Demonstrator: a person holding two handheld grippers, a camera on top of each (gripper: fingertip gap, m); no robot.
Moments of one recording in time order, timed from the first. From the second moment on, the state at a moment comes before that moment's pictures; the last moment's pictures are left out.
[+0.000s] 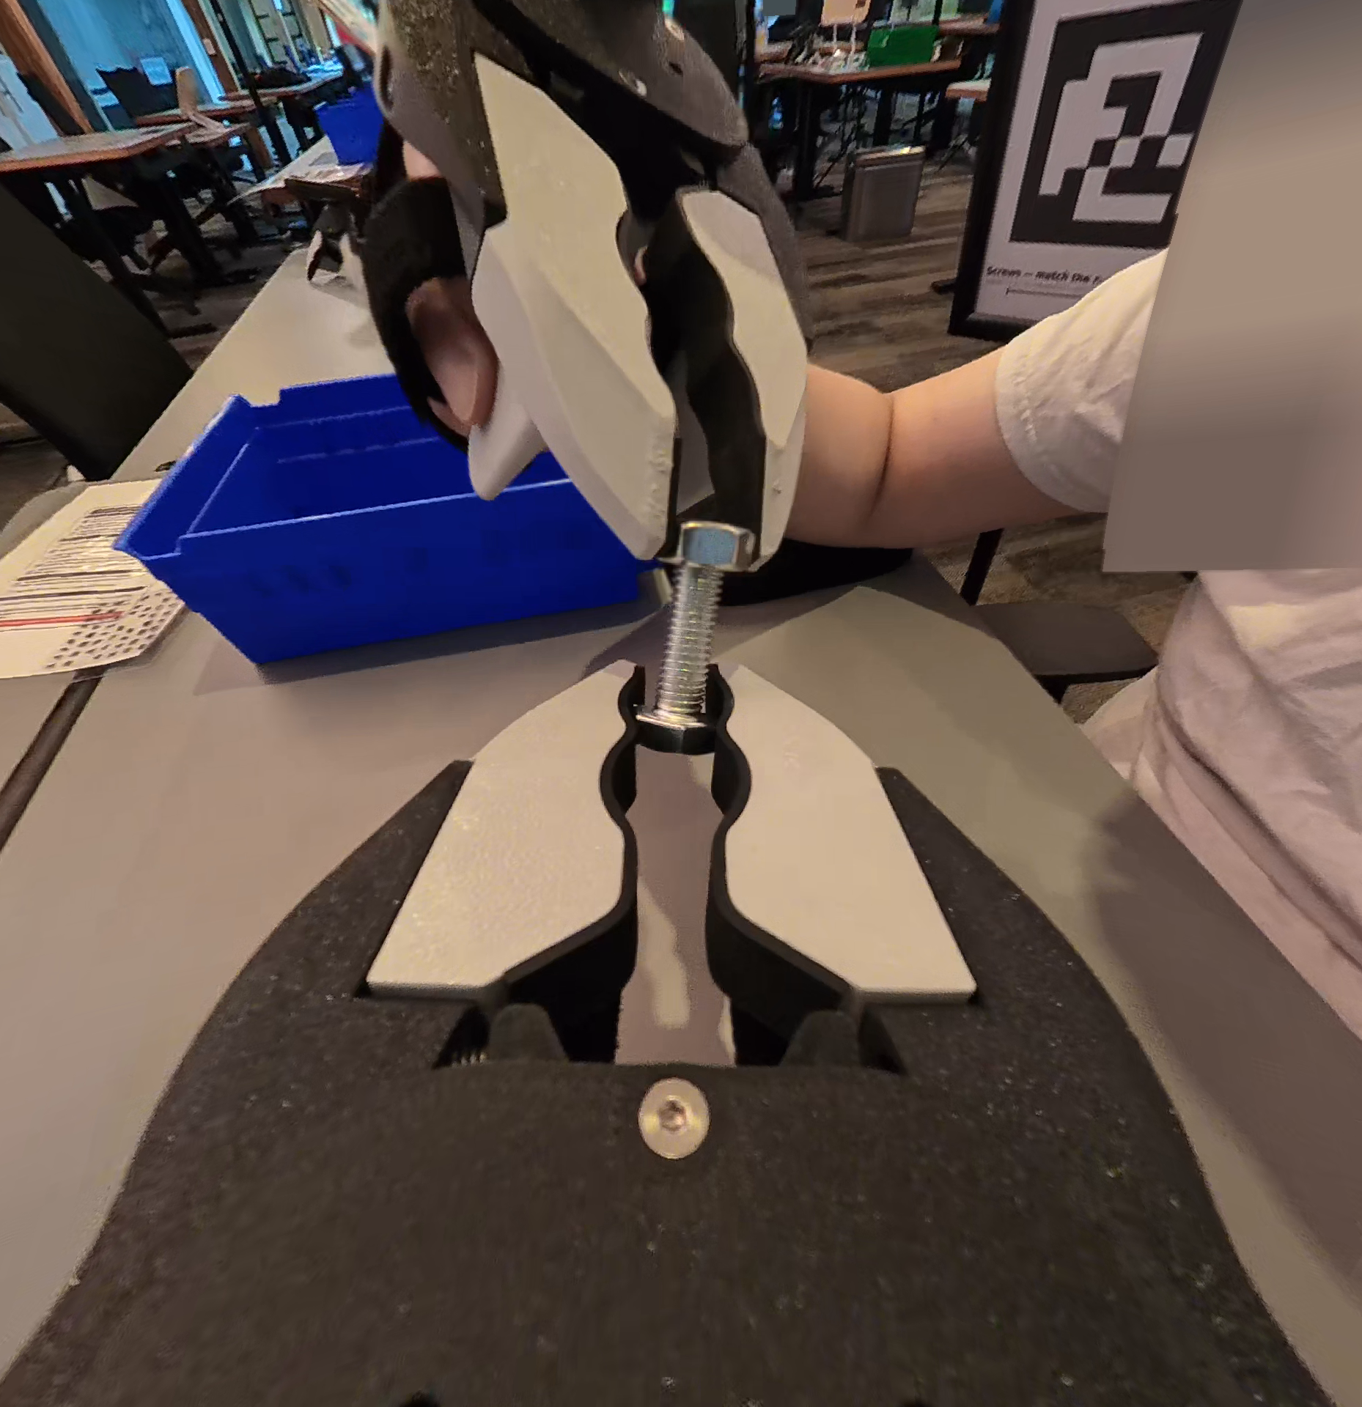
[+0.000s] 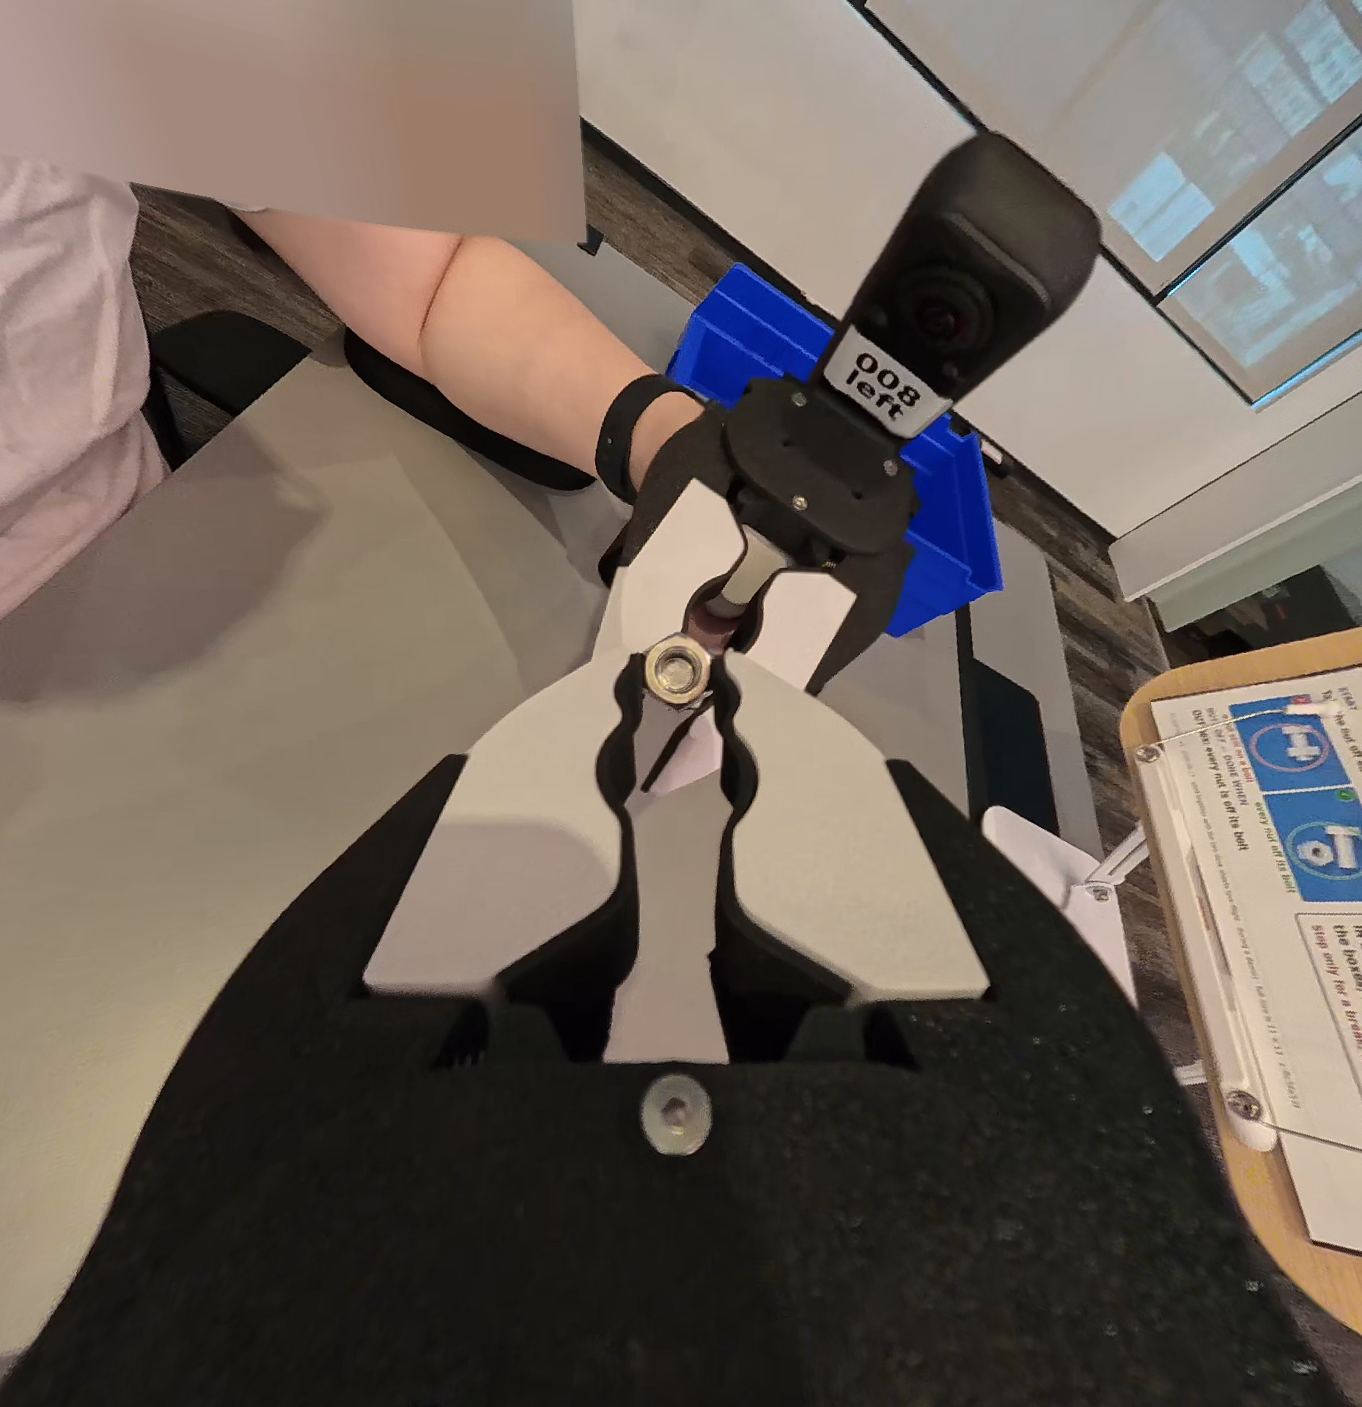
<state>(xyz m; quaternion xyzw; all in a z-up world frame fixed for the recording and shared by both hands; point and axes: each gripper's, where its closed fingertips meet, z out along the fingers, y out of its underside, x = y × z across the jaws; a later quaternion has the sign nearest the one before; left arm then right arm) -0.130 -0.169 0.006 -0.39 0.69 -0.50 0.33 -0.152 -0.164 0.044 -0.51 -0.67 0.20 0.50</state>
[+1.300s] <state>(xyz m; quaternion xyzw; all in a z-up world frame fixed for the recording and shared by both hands) -0.123 -0.084 -0.014 -0.58 0.61 -0.33 0.42 -0.142 -0.086 0.031 -0.76 -0.35 0.28 0.47</state>
